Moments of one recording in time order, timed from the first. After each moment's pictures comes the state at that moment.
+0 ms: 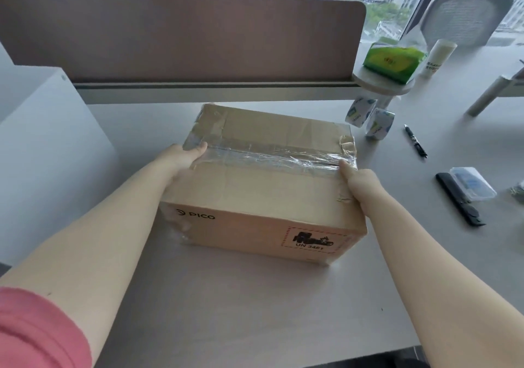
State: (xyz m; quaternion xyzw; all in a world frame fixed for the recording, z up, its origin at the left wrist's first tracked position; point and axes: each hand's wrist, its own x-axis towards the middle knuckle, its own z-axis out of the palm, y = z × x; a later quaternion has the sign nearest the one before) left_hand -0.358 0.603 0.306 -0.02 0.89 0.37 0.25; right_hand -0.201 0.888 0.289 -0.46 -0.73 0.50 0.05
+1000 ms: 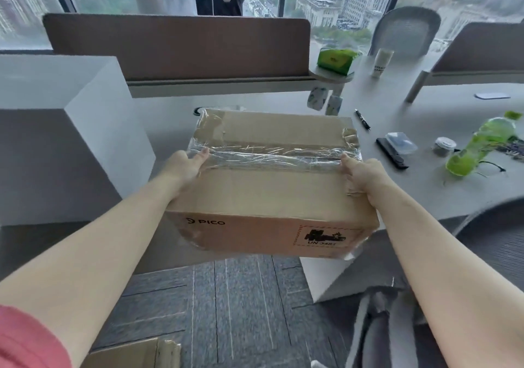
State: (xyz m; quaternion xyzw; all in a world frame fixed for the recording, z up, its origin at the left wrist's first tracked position) left_hand -0.151 0.550 0.330 0.06 0.91 0.40 0.12; right_hand 0.011 0.833 0.343 -0.43 -0.73 0.52 0.12
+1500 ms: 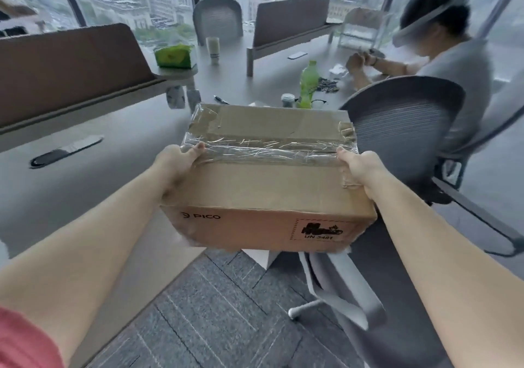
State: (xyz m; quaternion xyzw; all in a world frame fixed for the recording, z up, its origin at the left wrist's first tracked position) left_hand -0.094 0.673 0.364 0.38 0.83 0.32 0.24; right_hand 0.208 0.783 0.374 -0.63 -0.57 0.43 0.29
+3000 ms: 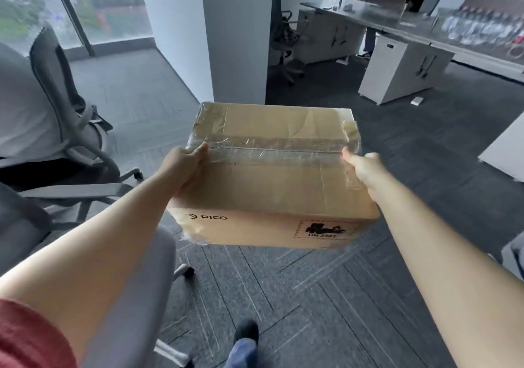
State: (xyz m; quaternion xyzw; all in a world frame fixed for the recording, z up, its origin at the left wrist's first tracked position) left_hand 0.752 0.702 0.362 0.74 0.46 0.18 0.46; right_hand 0.949 0.472 0.371 -0.83 -0.08 0.18 0.51
